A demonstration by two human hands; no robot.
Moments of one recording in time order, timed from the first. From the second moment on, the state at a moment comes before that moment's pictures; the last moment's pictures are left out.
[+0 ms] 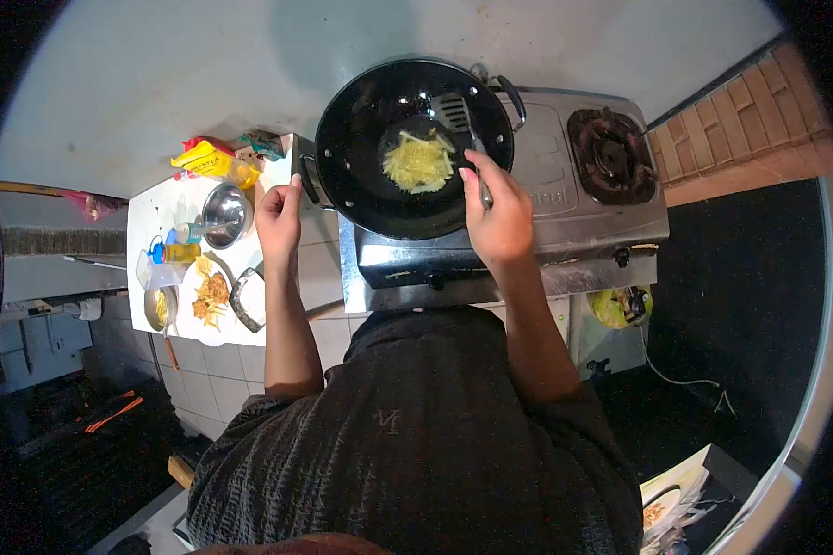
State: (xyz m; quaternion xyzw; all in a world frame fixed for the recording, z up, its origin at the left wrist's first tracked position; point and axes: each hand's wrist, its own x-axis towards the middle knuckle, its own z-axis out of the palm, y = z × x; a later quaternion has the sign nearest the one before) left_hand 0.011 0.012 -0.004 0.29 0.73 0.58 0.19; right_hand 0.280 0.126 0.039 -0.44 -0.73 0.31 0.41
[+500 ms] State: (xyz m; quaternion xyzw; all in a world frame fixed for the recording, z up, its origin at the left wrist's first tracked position) left_hand 0.007 0.011 -0.001 0.30 0.75 0.57 0.17; right_hand 0.285 0.114 0.045 -0.42 -0.73 0.38 0.37
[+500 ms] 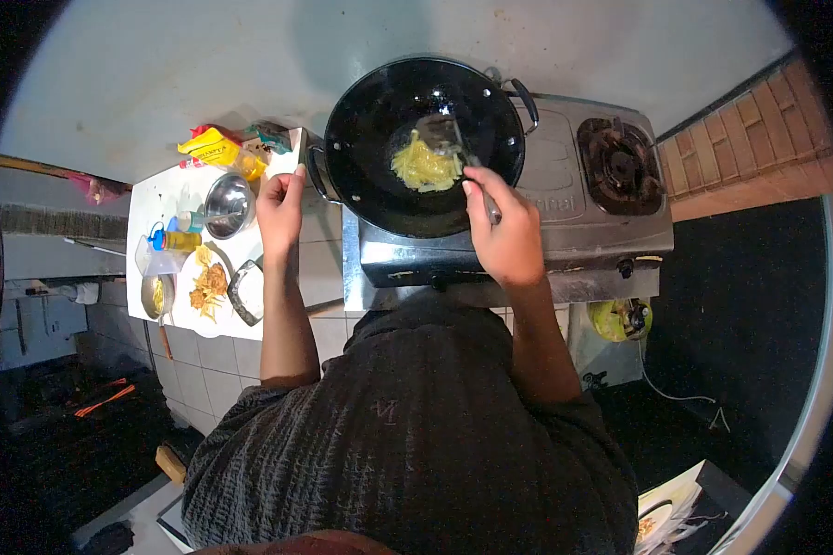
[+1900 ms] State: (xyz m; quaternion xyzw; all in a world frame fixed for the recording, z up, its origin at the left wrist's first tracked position) left_hand 0.014 0.006 0.010 0.30 0.75 0.57 0.16; right_hand 0.284 0.121 0.047 -0.46 -0.73 0.37 0.34
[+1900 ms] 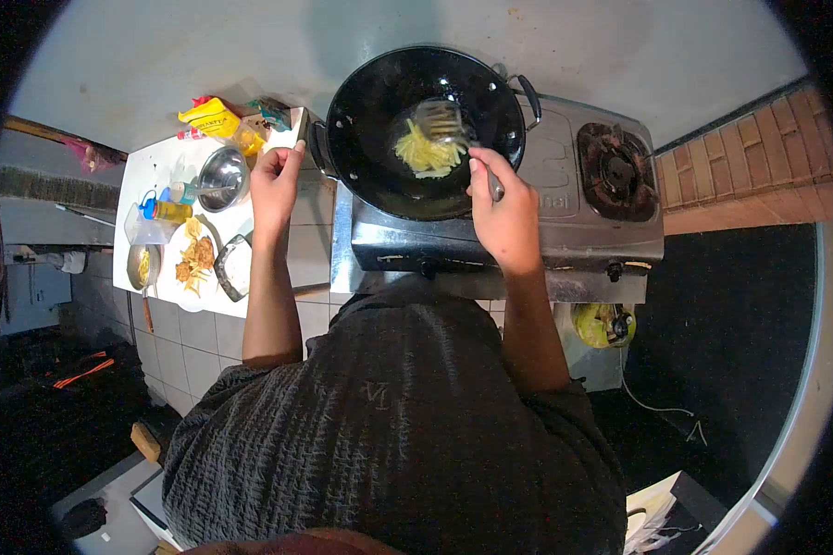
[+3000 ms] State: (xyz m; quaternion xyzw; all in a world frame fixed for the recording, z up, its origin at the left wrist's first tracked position) left_hand 0.010 0.009 0.012 0.31 0.75 0.56 0.17; right_hand 0.283 0.128 0.027 -0.41 -0.76 0.33 0.38
